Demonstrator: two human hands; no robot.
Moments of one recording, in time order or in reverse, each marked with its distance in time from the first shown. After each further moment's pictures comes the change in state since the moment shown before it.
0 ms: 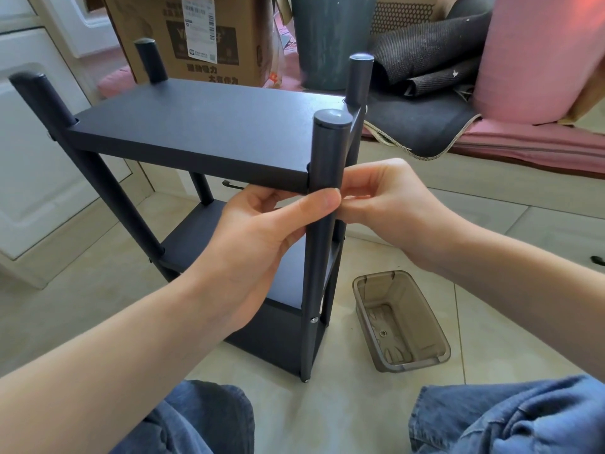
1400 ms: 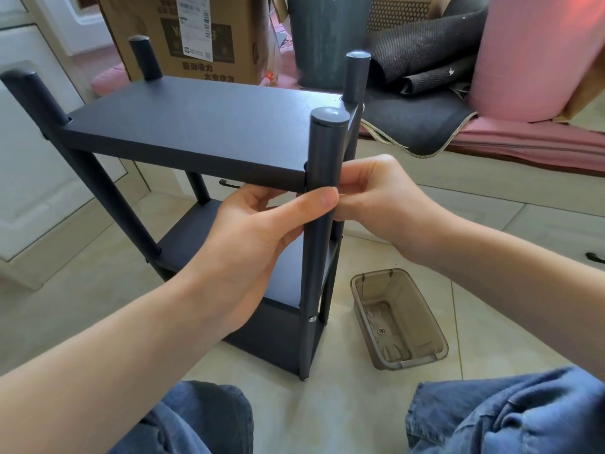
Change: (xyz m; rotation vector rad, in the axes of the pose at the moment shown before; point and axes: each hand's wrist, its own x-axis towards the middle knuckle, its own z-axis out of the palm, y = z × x) left_hand 0.000 0.001 -0.001 0.017 0.019 -0.006; right_hand 0.006 -0.001 0.003 -0.021 0.004 0.025
